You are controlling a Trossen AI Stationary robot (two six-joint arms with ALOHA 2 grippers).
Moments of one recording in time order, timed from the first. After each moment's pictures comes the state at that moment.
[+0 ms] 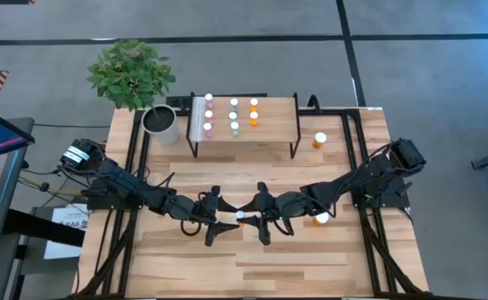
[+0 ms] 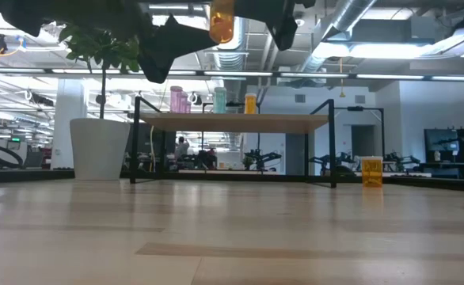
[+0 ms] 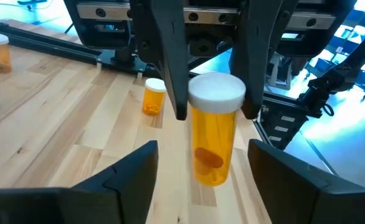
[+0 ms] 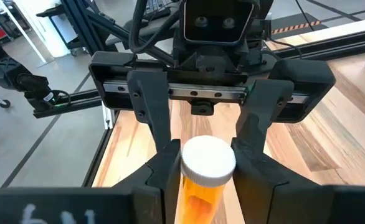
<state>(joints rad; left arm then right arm) -0.40 1.52 0.63 0.71 -0.30 -0.35 0.35 1.65 1.02 0.35 0.26 0.33</state>
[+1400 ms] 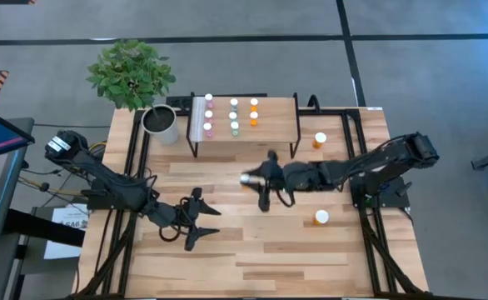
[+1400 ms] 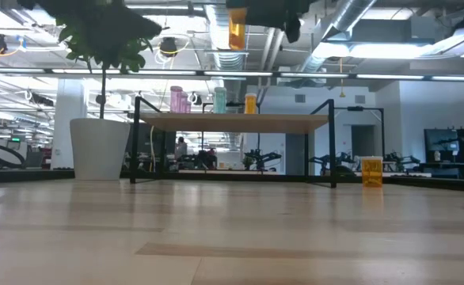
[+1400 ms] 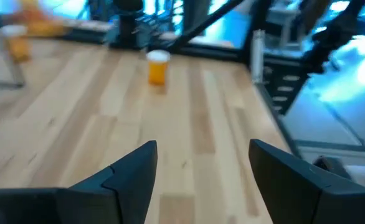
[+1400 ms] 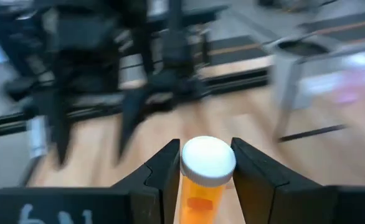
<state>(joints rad) -0.56 1.27 0.58 0.34 -0.44 -0.34 0.19 1.49 1.02 0.21 0.35 0.21</state>
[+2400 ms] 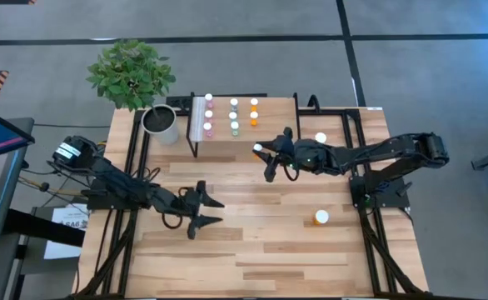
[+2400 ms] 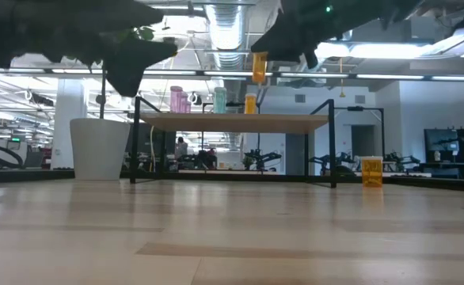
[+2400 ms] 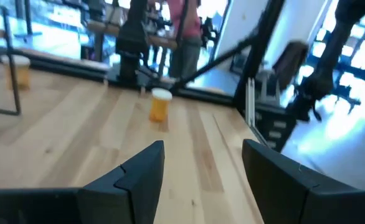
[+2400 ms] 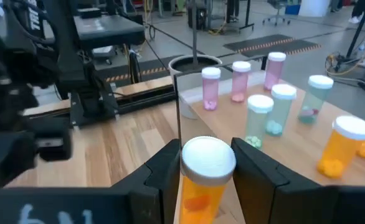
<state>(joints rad) -0.41 1.42 0.34 1.02 -0.28 -0.27 -0.04 1.36 0.83 0.34 0.39 0.15</state>
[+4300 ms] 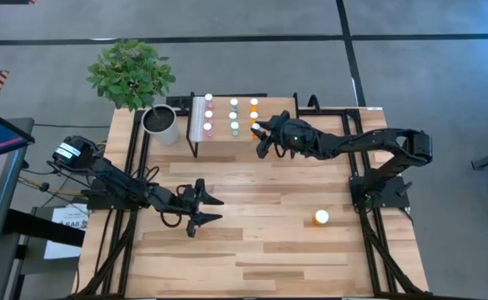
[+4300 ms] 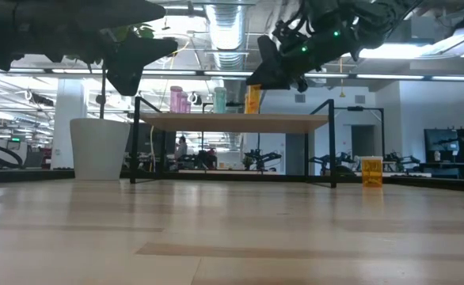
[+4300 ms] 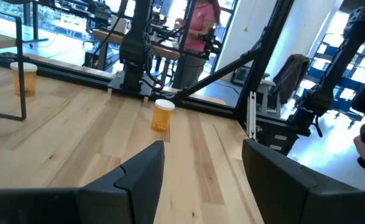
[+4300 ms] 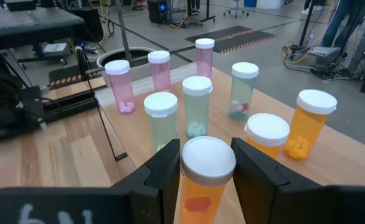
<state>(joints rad) -0.40 1.42 0.32 1.09 -0.30 -0.29 -0.27 1.51 0.86 0.44 0.31 0.11</state>
